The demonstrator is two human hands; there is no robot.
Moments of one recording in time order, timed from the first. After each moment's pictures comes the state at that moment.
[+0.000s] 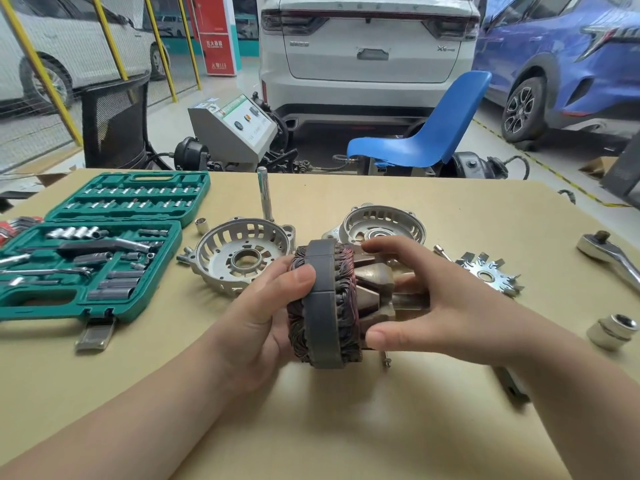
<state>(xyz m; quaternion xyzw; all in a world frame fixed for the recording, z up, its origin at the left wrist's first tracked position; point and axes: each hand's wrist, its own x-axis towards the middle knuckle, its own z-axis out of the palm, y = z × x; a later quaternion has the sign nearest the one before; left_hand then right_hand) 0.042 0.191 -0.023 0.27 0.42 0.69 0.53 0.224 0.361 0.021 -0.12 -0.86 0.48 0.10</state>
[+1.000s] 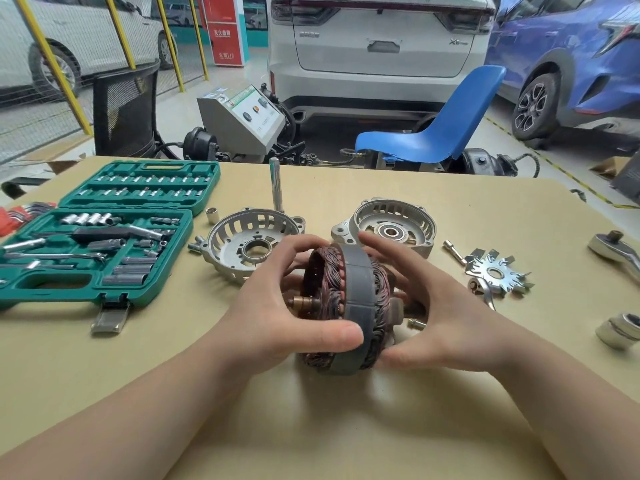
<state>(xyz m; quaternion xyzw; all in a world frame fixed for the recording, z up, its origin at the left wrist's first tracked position) 0.041 0.173 -0.017 0.44 0.61 0.60 0.27 0.213 0.361 -0.012 -0.02 -0.84 0.52 0.11</state>
